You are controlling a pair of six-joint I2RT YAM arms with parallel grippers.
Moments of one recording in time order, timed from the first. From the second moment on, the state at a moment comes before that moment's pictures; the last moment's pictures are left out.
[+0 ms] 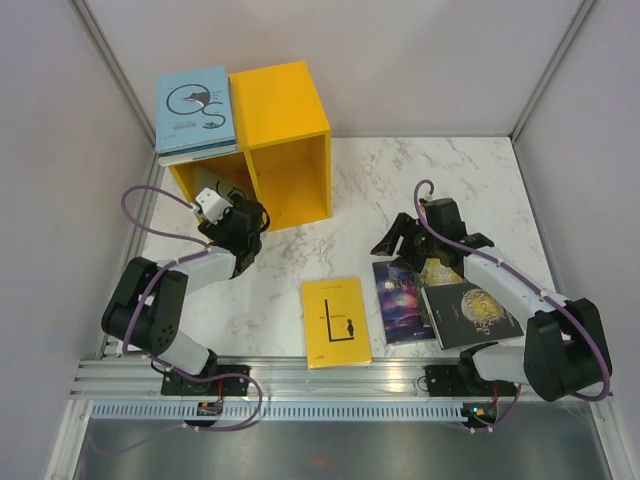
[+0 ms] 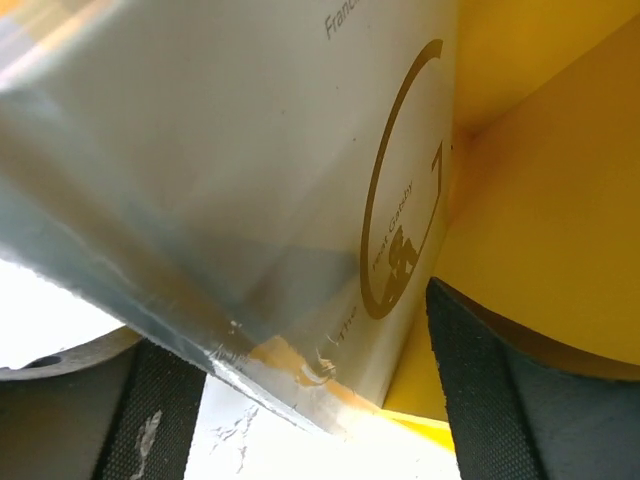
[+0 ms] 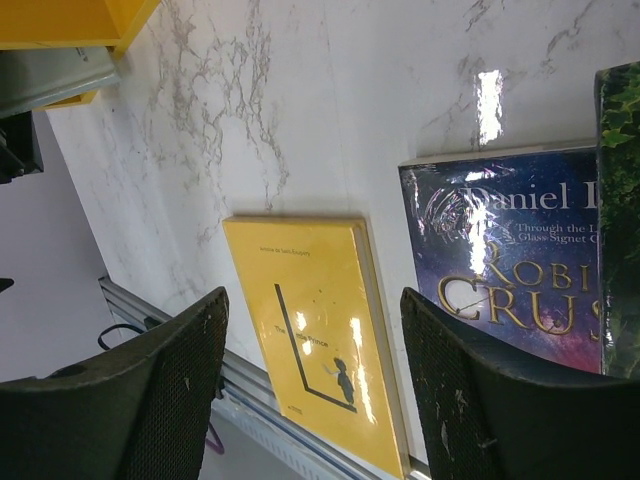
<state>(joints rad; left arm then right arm) -0.39 1.54 0.69 0.31 -0.89 -0.85 0.32 1.29 0.77 -0.32 -0.37 0.80</state>
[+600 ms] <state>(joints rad) -0.40 1.34 0.75 0.08 -0.83 -0.85 0.32 1.27 0.74 -0.29 -0.40 0.80</state>
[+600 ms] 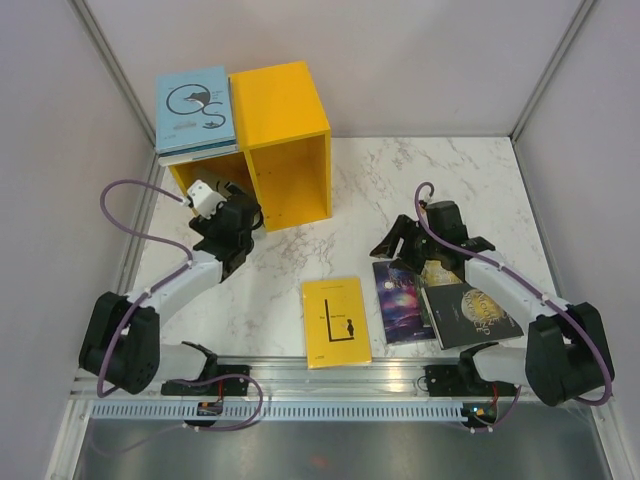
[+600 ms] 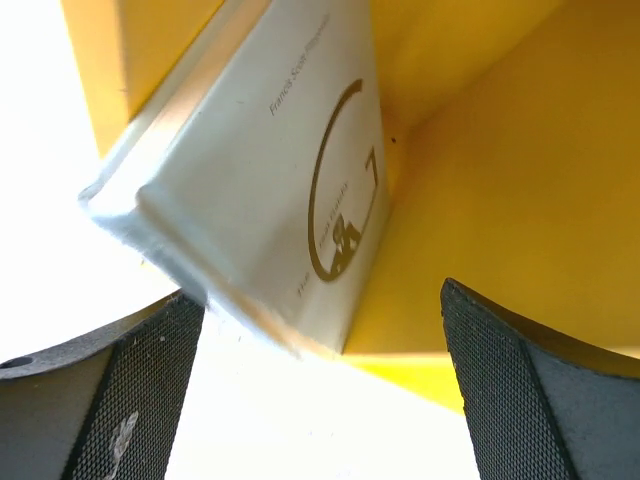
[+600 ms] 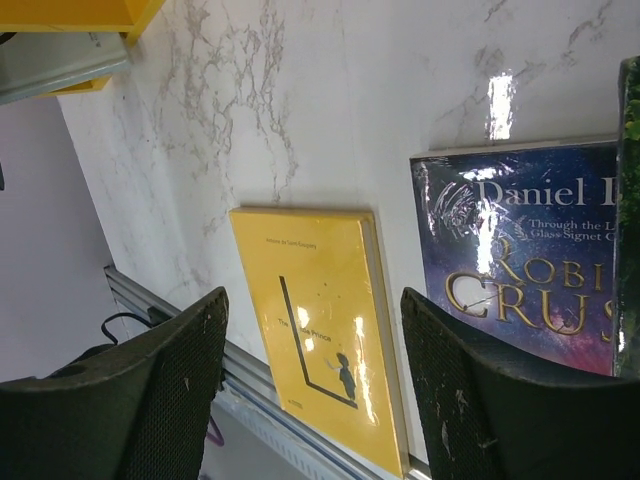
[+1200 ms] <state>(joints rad) -0.62 0.97 0.58 -0.29 -0.16 -0.87 0.56 1.22 0.69 -0.29 -0.41 0.76</state>
